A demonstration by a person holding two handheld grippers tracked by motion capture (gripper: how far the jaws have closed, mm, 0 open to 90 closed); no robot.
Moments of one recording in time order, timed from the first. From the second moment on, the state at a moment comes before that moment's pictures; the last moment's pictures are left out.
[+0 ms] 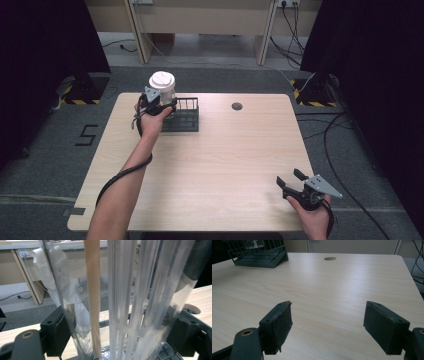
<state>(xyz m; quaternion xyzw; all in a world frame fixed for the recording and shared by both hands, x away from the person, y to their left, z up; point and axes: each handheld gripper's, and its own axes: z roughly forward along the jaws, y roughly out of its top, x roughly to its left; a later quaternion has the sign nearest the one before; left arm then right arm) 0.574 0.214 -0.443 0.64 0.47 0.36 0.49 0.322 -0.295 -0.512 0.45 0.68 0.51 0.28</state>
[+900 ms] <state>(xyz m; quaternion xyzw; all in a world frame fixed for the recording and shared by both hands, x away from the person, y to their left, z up) 0.573 0.215 -0.455 0.64 0.48 0.35 0.48 0.322 -0.295 -0.512 0.45 0.68 0.50 0.28</state>
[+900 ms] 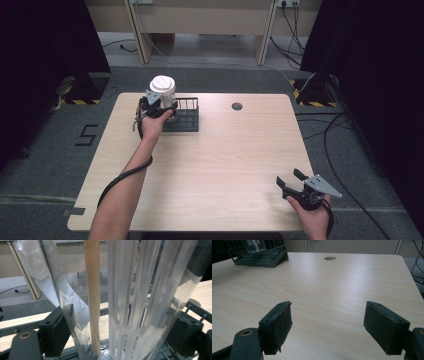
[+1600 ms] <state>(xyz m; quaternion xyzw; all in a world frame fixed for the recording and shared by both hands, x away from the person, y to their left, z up) 0.543 0.226 -0.452 0.65 0.45 0.35 0.50 0.322 -0.295 -0.512 0.46 0.68 0.50 0.28</state>
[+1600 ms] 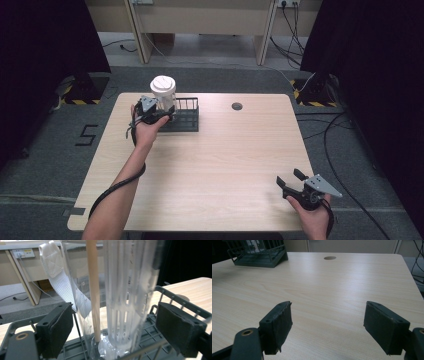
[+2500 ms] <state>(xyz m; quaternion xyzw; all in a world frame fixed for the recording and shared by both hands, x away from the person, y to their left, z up) 0.483 0.245 -0.466 0.68 0.43 0.35 0.49 0.322 -0.295 -0.512 0.46 0.68 0.50 0.28</state>
